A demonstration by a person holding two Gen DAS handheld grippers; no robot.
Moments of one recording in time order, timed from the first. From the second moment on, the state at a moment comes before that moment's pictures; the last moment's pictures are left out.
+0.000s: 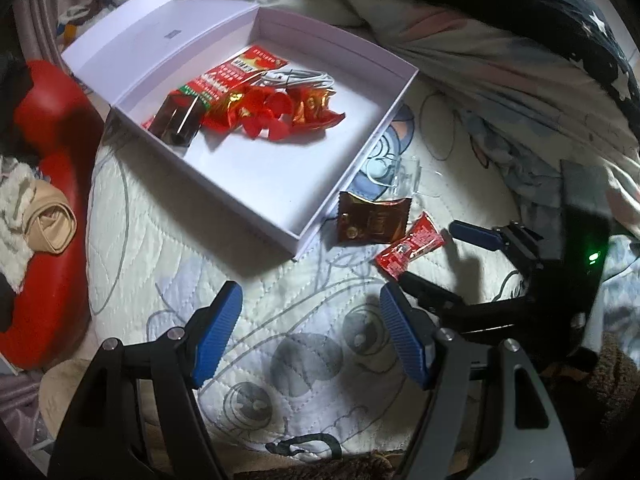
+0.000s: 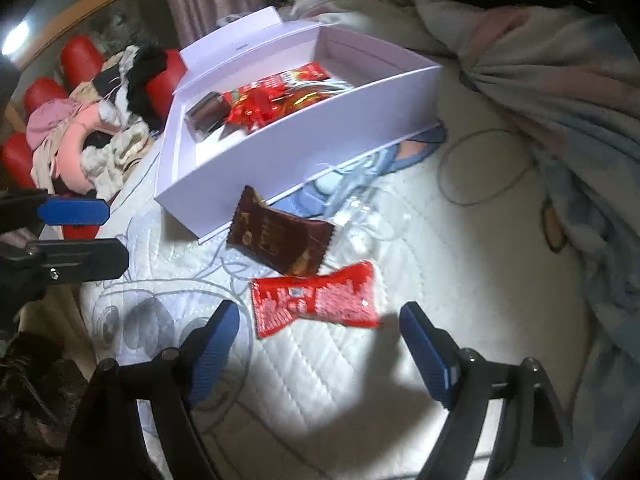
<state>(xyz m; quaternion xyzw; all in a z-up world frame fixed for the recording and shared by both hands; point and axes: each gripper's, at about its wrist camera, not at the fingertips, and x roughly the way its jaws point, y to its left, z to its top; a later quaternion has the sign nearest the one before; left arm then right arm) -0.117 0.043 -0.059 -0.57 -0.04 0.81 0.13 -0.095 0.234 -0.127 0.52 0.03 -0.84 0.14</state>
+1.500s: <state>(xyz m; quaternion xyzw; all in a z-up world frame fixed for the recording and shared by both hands) -0.172 0.127 -0.124 -0.59 -0.05 0.79 0.16 -0.088 0.295 -0.117 0.50 -0.01 -0.86 0.08</state>
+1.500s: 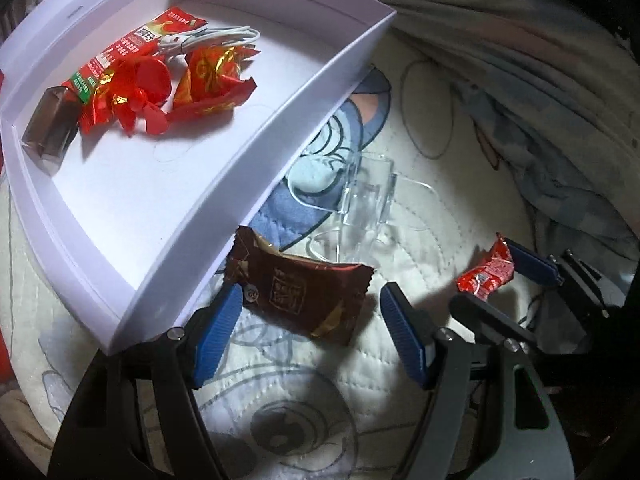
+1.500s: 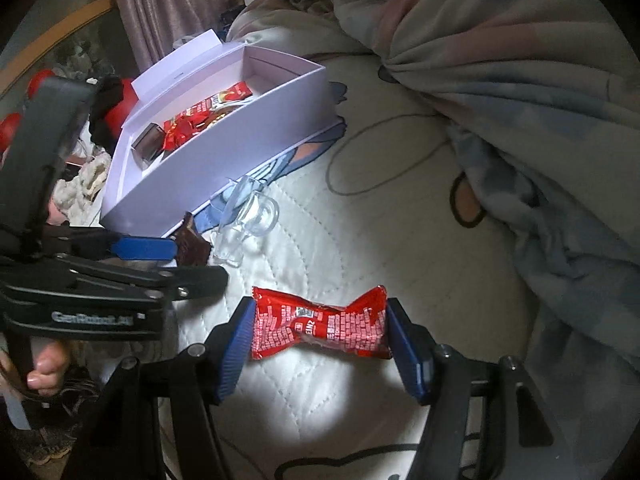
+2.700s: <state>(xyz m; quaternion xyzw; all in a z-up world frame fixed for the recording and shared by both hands) -0.120 0.082 -0.081 -0.55 -0.07 0.81 0.21 -0.062 0.243 -0.081 0.49 0.01 -0.87 0.12</state>
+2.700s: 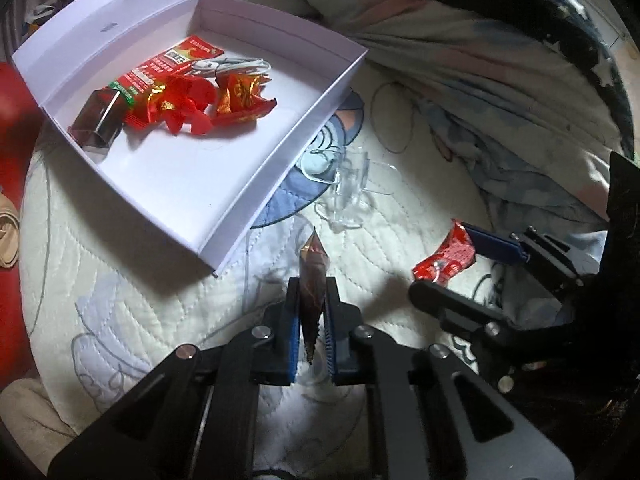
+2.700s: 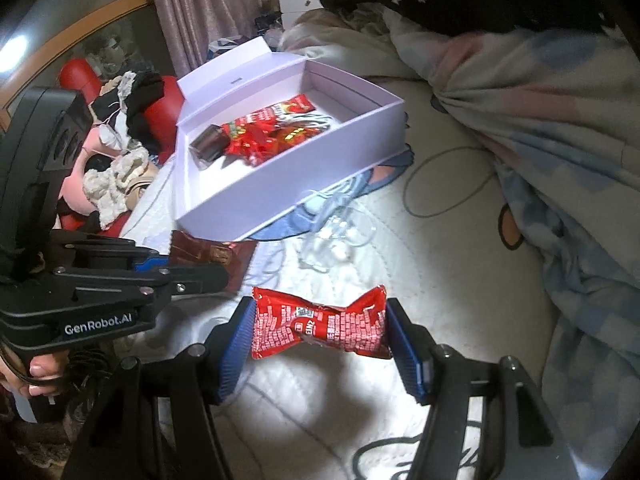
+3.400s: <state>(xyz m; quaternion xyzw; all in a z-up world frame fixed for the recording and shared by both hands) -0.102 0.029 -0.012 -0.51 -0.06 0.84 0.18 -0.039 0.198 -0.025 0.46 -0.01 -0.87 0.15</state>
